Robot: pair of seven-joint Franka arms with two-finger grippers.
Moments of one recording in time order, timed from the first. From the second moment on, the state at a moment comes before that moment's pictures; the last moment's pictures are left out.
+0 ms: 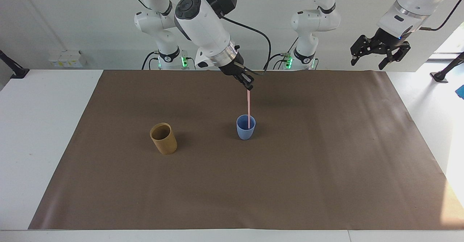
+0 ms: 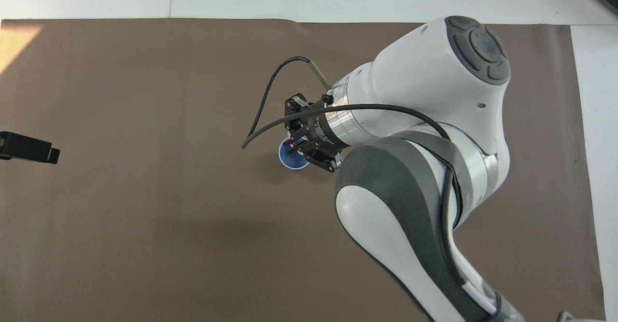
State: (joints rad) left arm 0.00 -0.06 -0.04 -1.51 -0.05 1.42 0.16; right arm 0.37 0.28 0.15 -1.42 0.45 1.85 1.35
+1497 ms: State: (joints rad) left arm 0.00 -0.06 -0.03 -1.52 -0.03 1.42 0.22; right arm 0.36 0.33 0.15 -1.53 0.34 1.99 1.32
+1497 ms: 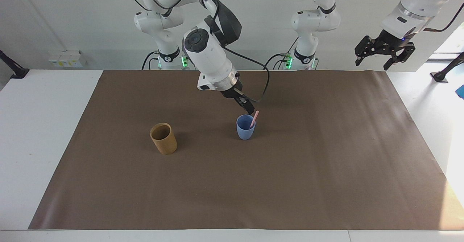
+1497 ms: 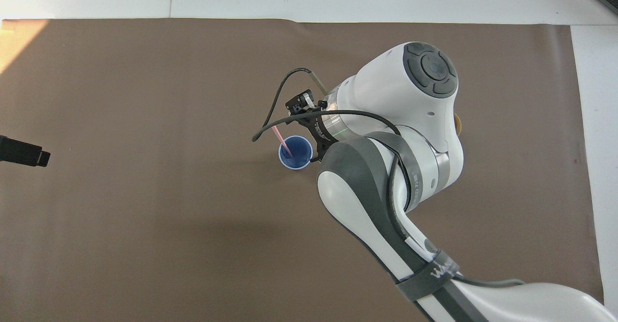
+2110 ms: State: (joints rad) left arm 0.00 -0.06 -0.03 -1.52 -0.03 1.42 0.22; right arm 0.20 0.19 0.13 -1.57 0.06 1.92 0.85
